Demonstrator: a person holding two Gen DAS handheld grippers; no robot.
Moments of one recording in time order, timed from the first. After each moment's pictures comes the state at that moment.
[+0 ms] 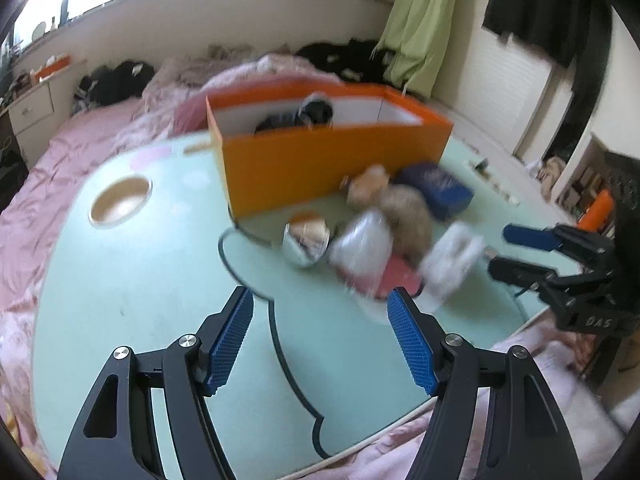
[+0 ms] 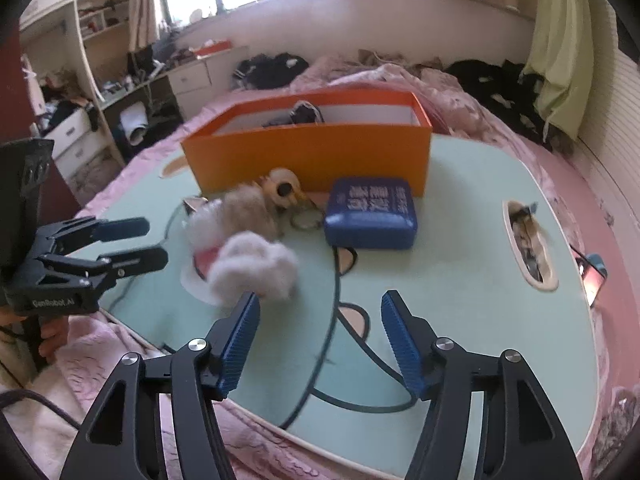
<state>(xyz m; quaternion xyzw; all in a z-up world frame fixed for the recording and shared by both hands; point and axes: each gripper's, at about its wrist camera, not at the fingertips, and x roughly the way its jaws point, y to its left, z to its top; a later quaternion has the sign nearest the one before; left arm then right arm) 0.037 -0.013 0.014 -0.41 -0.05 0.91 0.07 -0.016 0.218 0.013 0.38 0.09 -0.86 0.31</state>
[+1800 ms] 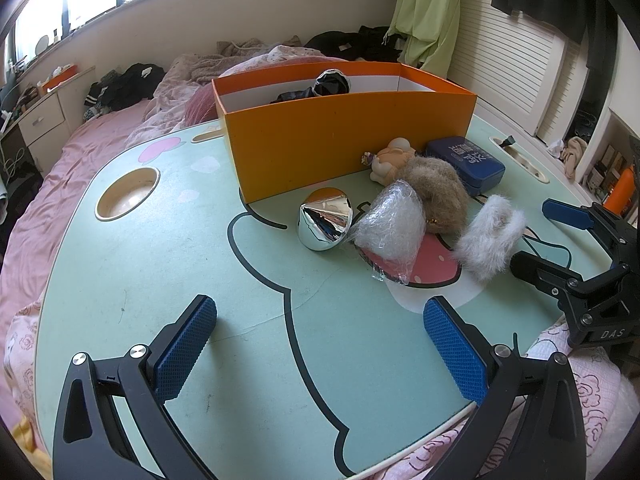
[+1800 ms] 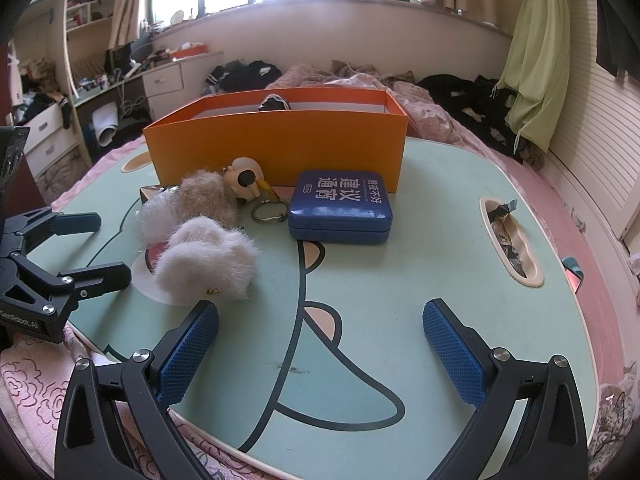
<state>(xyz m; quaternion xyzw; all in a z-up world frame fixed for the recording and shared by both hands) 0.032 -0.008 -0.001 -0.42 -0.01 0.91 0.04 -0.016 0.214 -0.009 0.35 0.12 -0.89 0.26</state>
